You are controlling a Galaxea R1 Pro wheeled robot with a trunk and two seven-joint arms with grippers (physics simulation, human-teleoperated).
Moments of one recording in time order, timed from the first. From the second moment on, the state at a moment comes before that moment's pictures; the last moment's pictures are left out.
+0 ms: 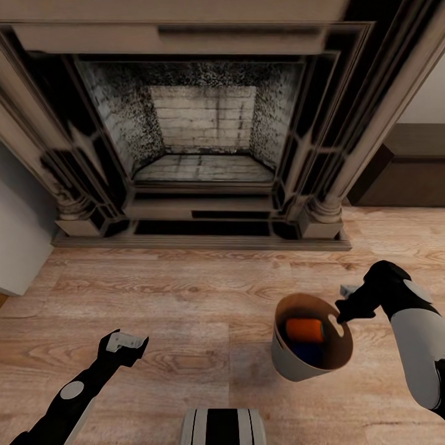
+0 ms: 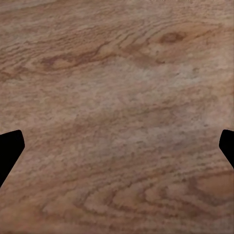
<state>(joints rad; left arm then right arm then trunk) -0.22 0.25 -0.11 -1.21 0.07 0.10 -0.11 -1.01 -0.29 -0.25 -0.62 1.22 1.04 1.42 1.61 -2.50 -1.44</state>
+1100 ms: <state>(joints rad) -0.22 0.24 -0.11 -1.21 0.06 0.10 -0.11 -1.01 -0.33 -0.36 -0.72 1.17 1.01 1.47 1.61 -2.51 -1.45</state>
